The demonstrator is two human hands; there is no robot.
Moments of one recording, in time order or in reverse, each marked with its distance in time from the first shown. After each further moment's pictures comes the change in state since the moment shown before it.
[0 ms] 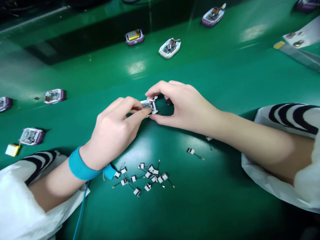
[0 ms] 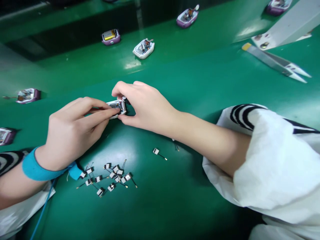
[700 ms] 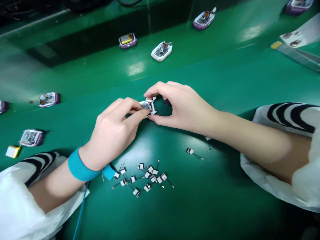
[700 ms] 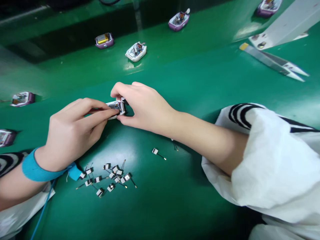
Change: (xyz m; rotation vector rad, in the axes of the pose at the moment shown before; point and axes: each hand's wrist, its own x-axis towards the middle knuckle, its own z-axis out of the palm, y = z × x) left_hand 0.001 -0.001 0.000 -0.015 0.019 0.034; right_hand 0.001 -0.002 0.000 -0.004 -0.013 0.019
